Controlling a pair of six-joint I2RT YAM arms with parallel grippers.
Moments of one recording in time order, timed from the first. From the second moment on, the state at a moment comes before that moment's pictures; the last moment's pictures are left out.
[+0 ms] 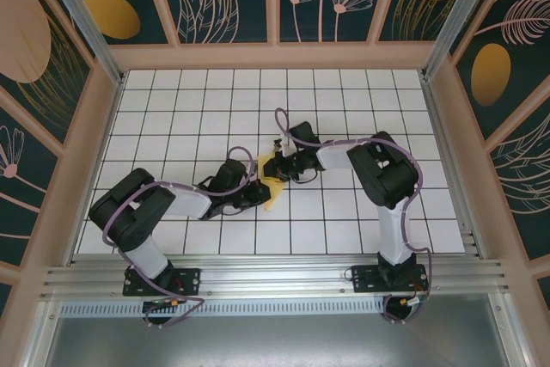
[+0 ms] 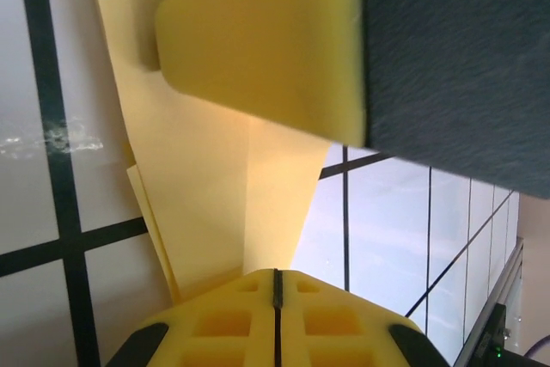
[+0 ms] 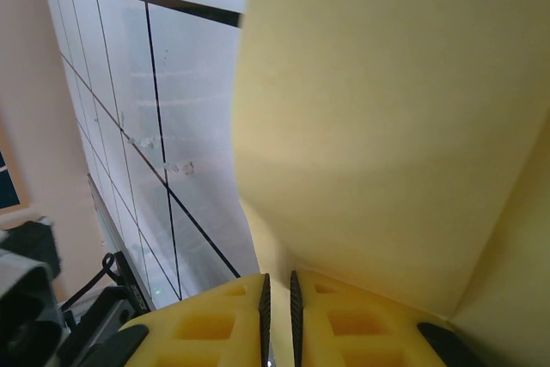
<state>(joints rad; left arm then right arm) -0.70 1.69 0.52 0.44 0.40 -0.97 0.60 2.05 1.10 -0.03 -0.77 0.70</state>
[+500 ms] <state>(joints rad) -0.69 1.72 0.48 0.56 0.46 -0.98 0.60 2.04 1.10 -0.02 -0.76 0.70</state>
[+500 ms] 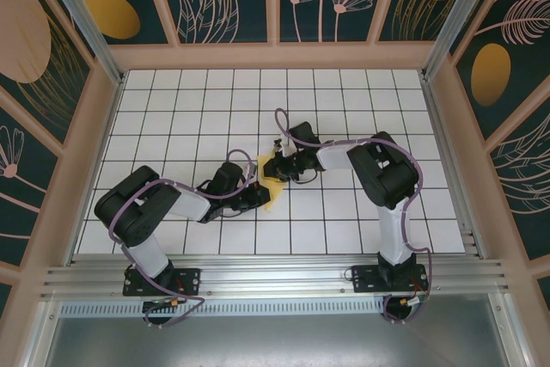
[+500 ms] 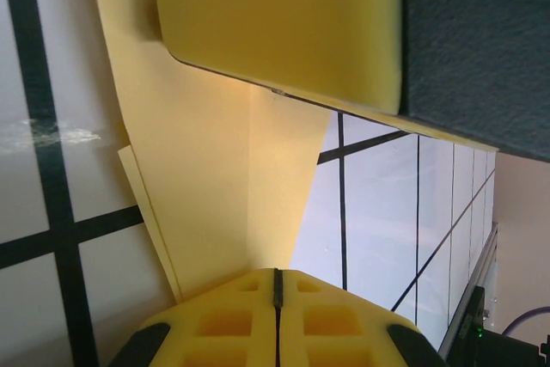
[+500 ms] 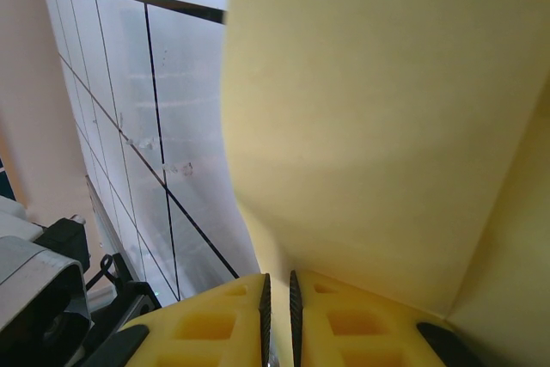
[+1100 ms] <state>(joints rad) -0.70 1.71 0.52 0.44 0.47 -0.92 0.60 2.04 1.10 -0.02 -0.75 0.70</state>
